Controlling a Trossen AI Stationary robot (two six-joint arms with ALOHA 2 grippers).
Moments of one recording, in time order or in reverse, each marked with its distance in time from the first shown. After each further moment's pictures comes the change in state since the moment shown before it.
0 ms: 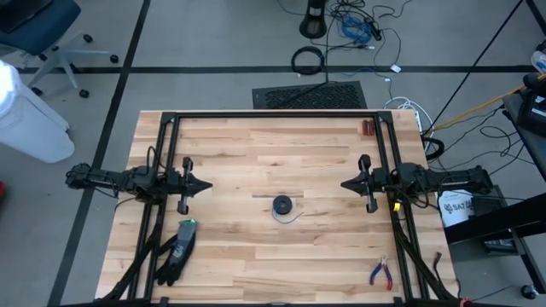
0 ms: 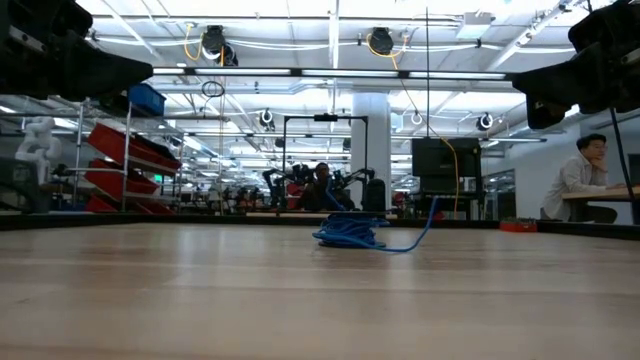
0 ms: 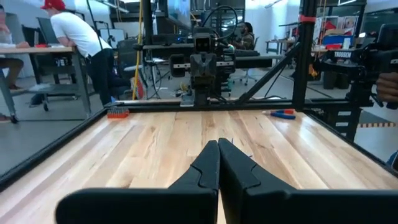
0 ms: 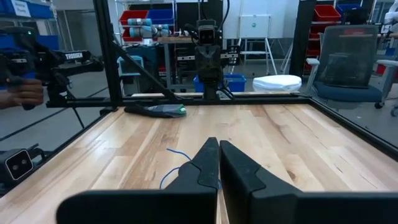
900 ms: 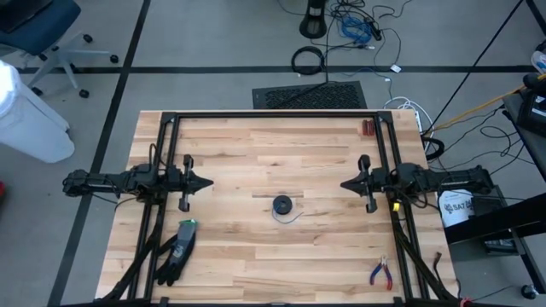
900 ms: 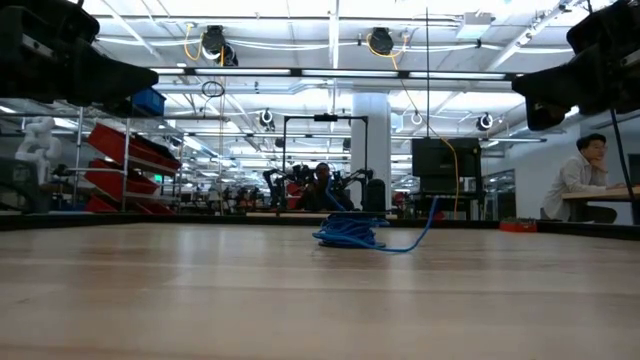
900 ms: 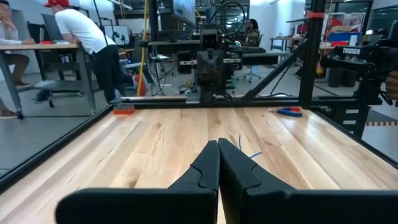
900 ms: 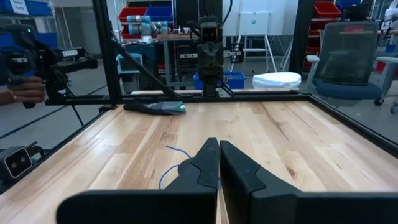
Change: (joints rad) left arm 0.113 0.000 -0.001 -0.013 0.094 -0.003; right arm 0.000 0.009 0.000 0.000 0.002 0.003
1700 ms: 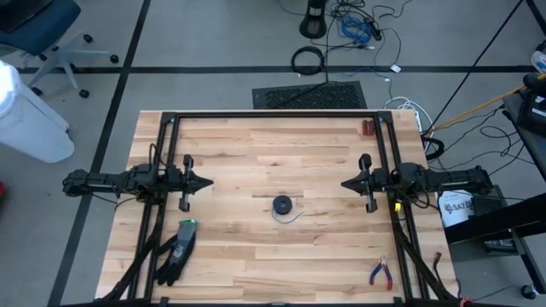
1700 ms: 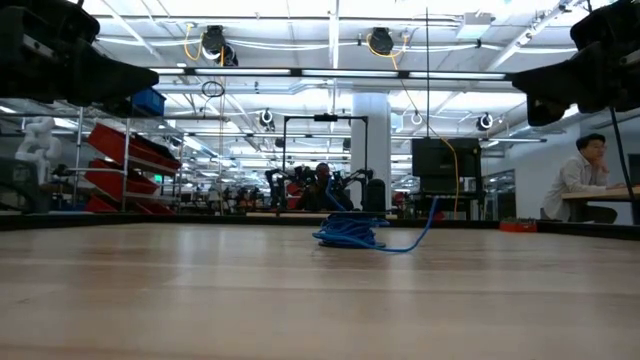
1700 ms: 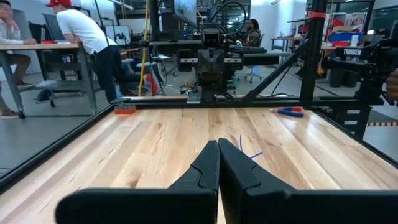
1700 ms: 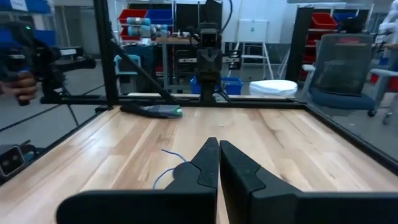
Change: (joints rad) left arm 0.000 0.001 0.000 0.000 -0.004 -0.001; right arm 0.000 -0.015 -0.001 0.005 0.012 -0.049
